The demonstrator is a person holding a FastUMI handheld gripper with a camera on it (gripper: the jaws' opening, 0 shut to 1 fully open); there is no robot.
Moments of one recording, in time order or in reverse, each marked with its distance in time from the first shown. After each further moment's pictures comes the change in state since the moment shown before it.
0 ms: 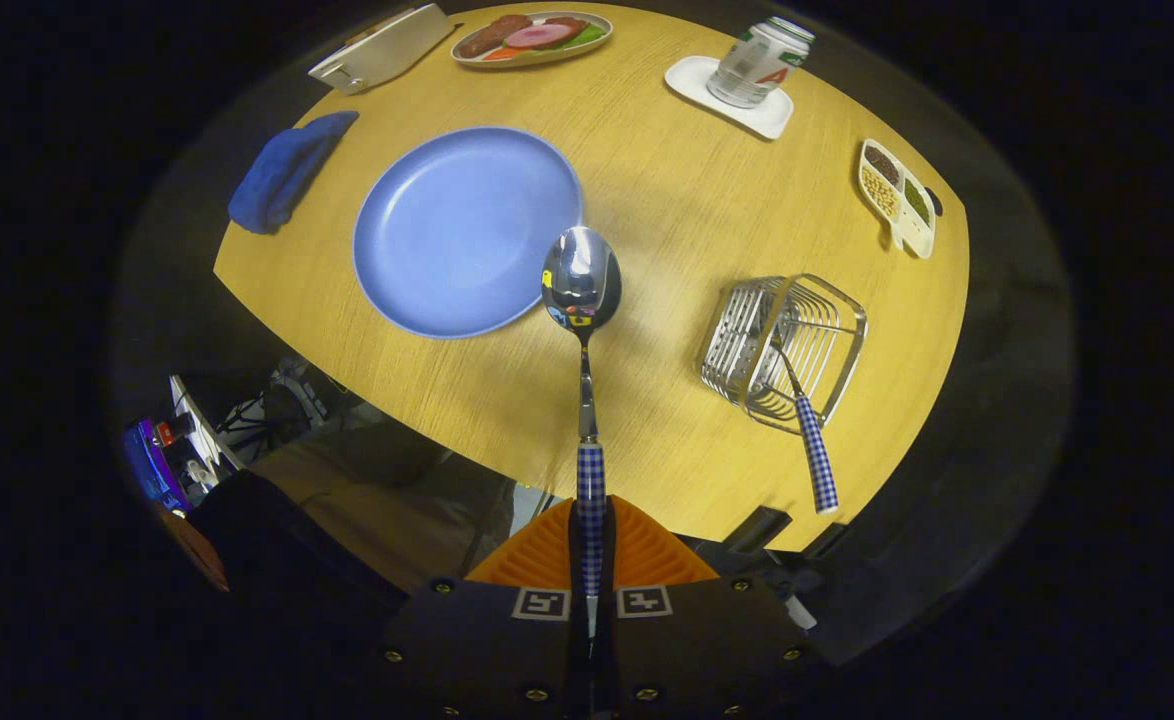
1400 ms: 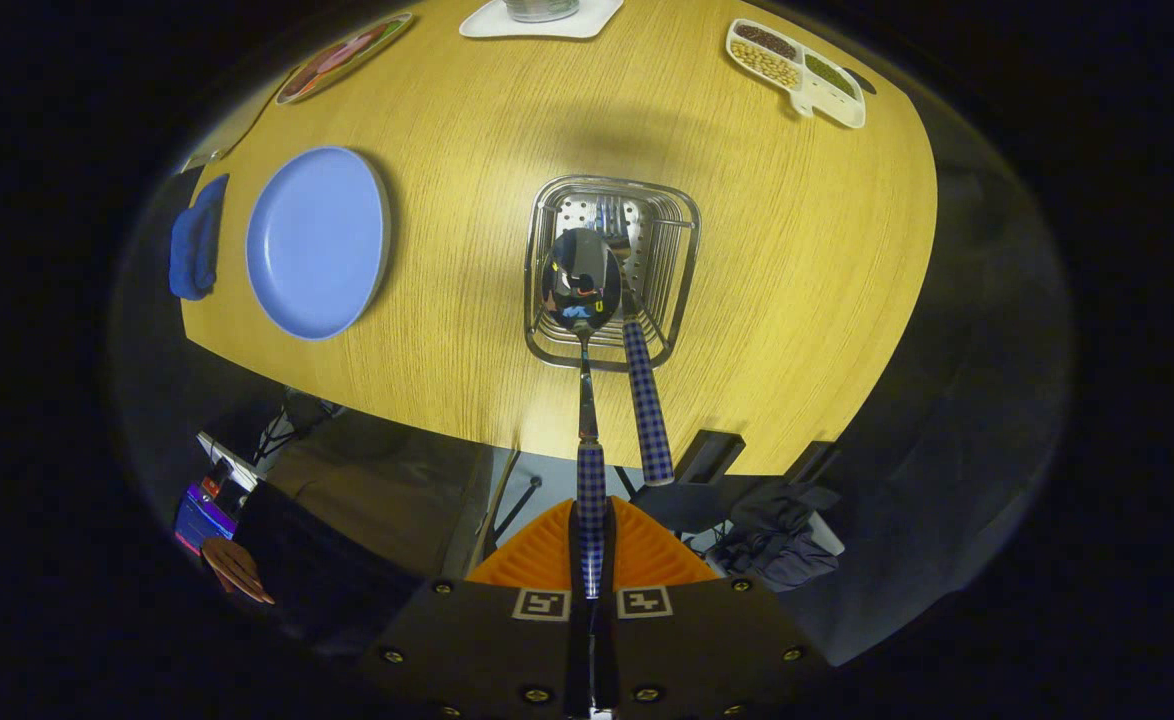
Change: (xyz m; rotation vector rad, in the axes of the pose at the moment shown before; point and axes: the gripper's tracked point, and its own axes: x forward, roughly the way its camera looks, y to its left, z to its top) arm -0.004 -0.086 -0.007 0.204 0.320 0.070
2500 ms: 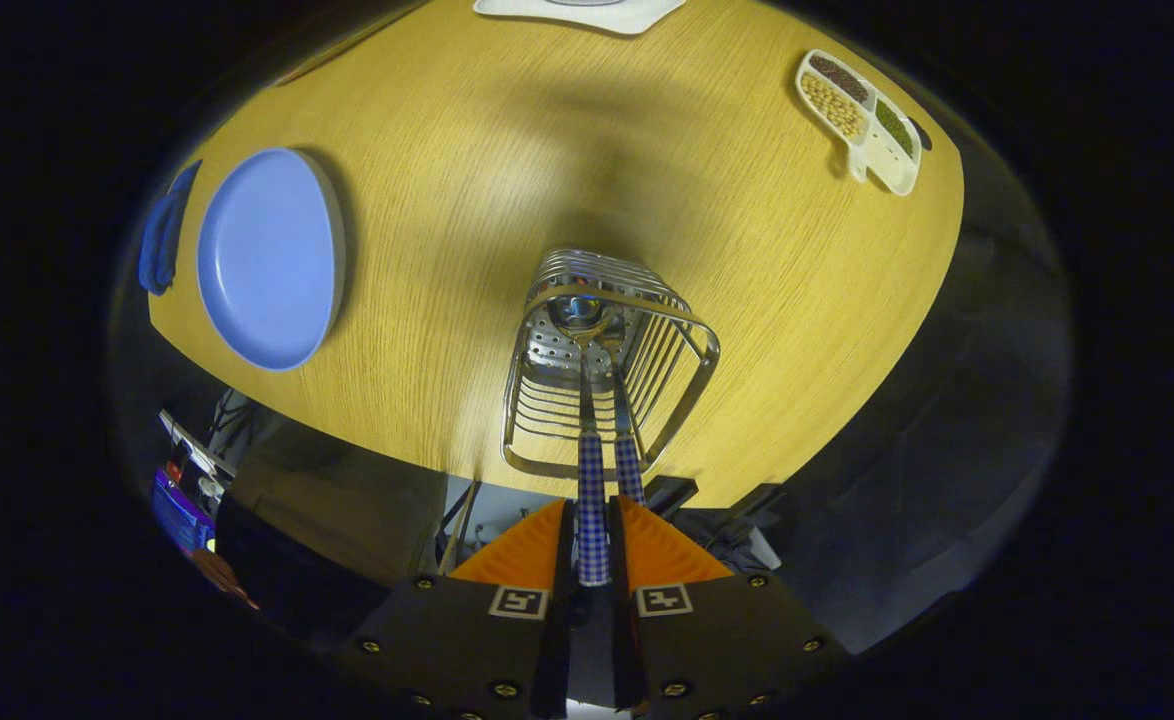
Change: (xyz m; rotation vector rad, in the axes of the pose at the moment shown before) arm -0.007 -0.017 0.053 -0.089 -0.009 -0.140
